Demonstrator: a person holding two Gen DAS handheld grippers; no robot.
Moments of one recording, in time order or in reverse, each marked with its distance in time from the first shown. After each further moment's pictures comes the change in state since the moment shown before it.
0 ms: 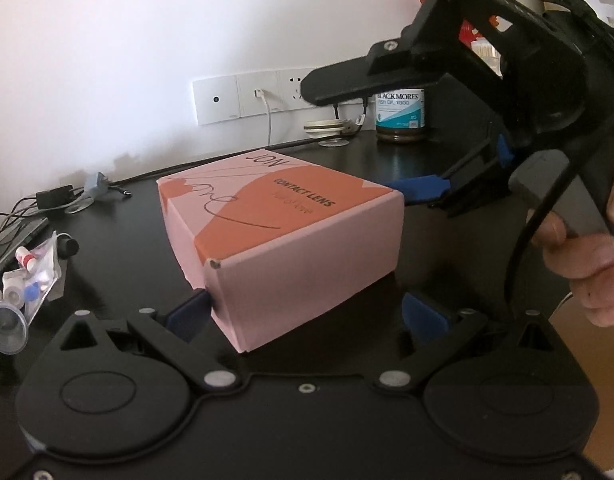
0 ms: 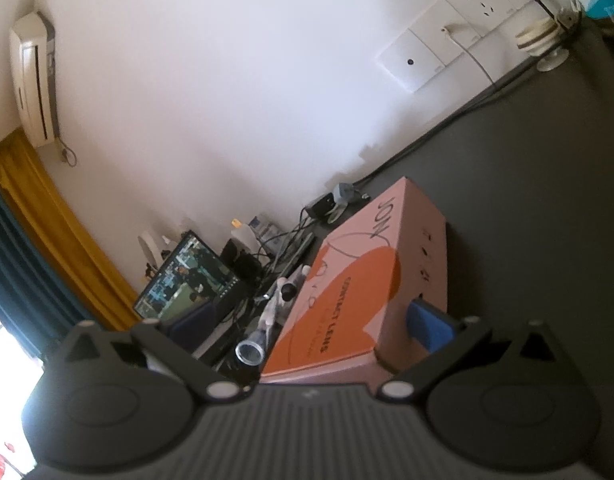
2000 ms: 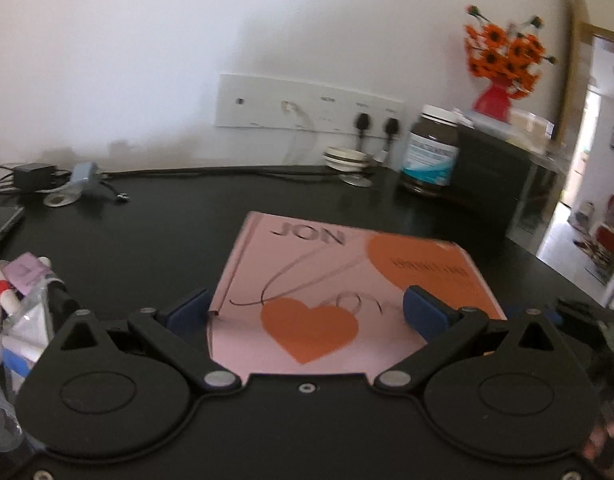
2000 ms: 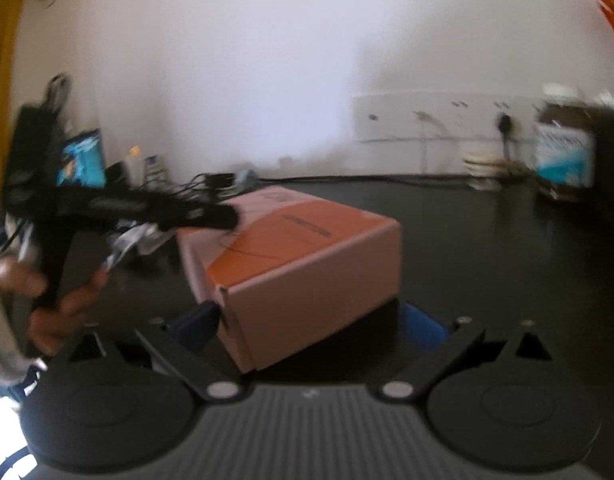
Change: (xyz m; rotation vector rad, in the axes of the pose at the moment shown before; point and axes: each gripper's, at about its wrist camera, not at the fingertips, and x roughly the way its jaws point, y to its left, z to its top) left arm 0.045 0.085 0.052 -0.178 0.013 -0.153; right arm -0.030 0.026 -0.053 -0.497 -0.081 -0.498
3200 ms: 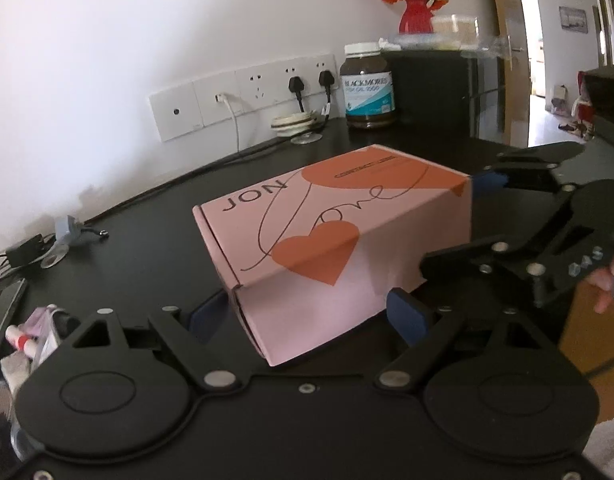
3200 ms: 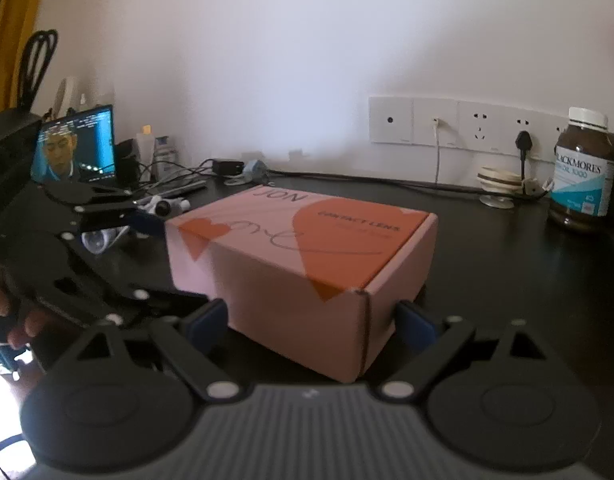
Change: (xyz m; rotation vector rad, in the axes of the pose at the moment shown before) left arm -0.025 -0.048 -0.039 0.343 0.044 0.038; right arm 0.011 0.005 0.008 -0.147 0.025 0.058
